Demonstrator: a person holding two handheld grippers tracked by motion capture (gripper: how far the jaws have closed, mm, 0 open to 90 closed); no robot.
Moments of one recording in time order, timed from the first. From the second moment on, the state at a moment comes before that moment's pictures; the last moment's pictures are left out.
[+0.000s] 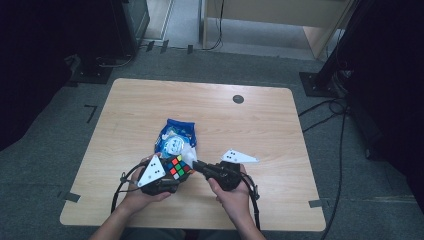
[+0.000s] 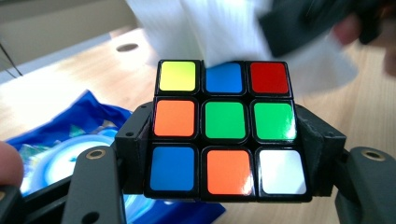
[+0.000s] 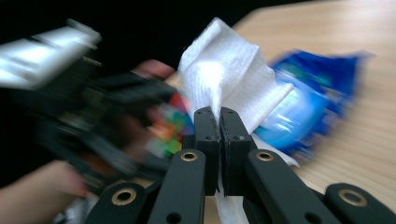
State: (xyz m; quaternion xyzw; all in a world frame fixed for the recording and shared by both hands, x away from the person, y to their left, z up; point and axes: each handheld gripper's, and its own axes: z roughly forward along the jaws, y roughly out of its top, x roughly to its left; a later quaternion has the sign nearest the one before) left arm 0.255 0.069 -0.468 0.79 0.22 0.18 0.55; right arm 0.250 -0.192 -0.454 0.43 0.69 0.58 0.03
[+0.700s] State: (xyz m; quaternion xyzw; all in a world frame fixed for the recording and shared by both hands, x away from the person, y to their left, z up) left arm 0.250 0.068 -0.463 0.77 0.22 0.21 0.57; right arm 0.251 -0.182 -0.452 0.50 0.60 0.63 -0.02
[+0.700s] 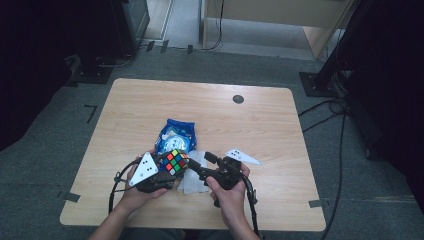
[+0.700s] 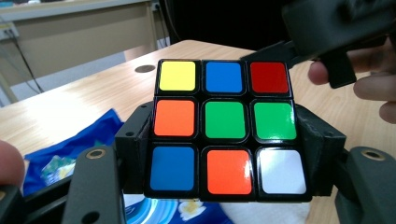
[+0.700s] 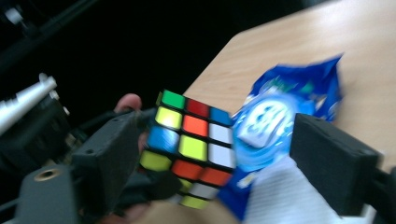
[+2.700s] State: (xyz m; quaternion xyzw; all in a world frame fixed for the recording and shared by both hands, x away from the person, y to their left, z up) left arm 0.272 0.158 -0.465 0.73 0.41 0.20 0.51; right arm 0.278 -0.260 -0.479 0.56 0.66 0.40 0.31
